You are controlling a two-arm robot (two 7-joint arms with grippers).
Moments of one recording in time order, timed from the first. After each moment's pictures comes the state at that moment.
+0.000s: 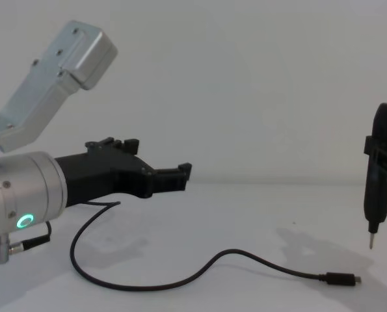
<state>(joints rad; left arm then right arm) -0.29 0.42 0.48 -1.60 -0.25 0.06 -0.21 -0.01 0.34 -0.23 -1.77 0.29 0.03 0.07</state>
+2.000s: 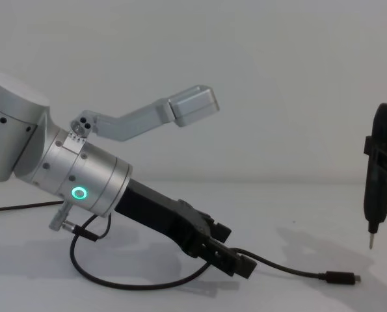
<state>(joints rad) -0.83 0.34 0.82 -1.09 -0.29 0.29 -0.98 -0.01 0.34 -0.23 -1.77 0.29 0.03 0.07</state>
